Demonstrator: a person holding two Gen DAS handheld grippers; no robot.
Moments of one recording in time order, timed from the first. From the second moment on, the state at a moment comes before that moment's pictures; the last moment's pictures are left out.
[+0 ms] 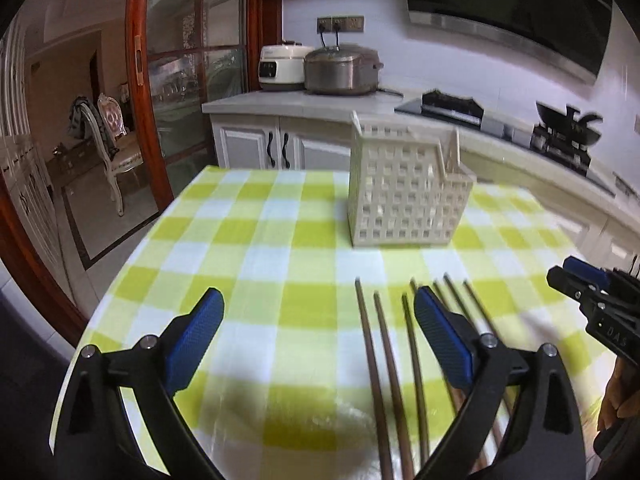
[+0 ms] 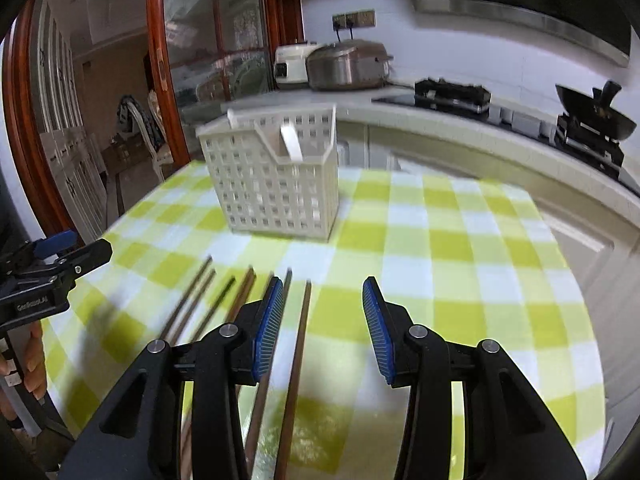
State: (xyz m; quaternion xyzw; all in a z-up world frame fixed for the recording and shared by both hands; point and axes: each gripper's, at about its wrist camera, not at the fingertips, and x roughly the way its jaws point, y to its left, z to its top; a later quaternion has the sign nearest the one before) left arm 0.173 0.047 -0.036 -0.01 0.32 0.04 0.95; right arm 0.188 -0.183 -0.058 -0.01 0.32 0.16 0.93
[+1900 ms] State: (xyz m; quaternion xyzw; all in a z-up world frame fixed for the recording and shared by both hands) left arm 0.235 0.017 -0.115 0.03 0.43 -0.02 0.90; right arm 0.229 -0.144 -0.123 -0.07 0.42 0.16 0.89
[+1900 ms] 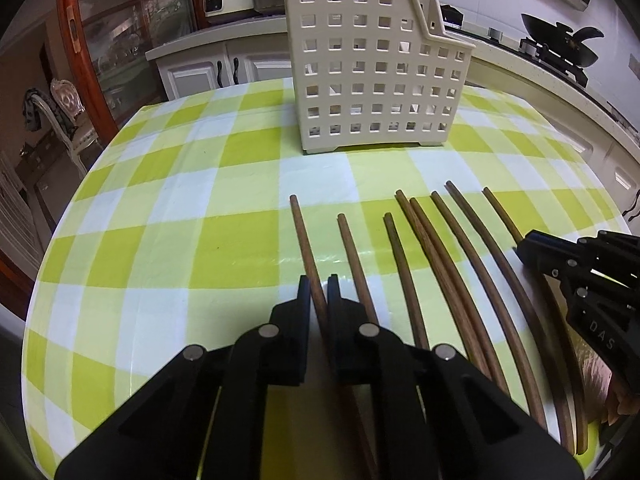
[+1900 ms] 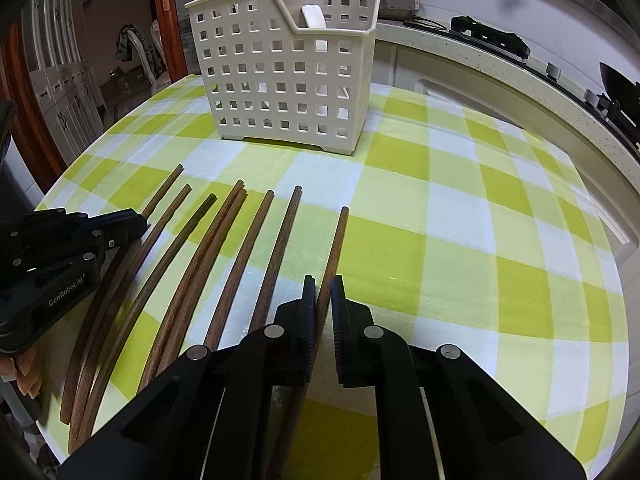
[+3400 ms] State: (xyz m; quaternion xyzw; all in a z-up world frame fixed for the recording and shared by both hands) left arm 0.193 0.034 -0.058 -0.01 0.37 -0.04 0.93; right arm 0.244 -0.164 -0.121 -0.10 0.45 0.16 0.88
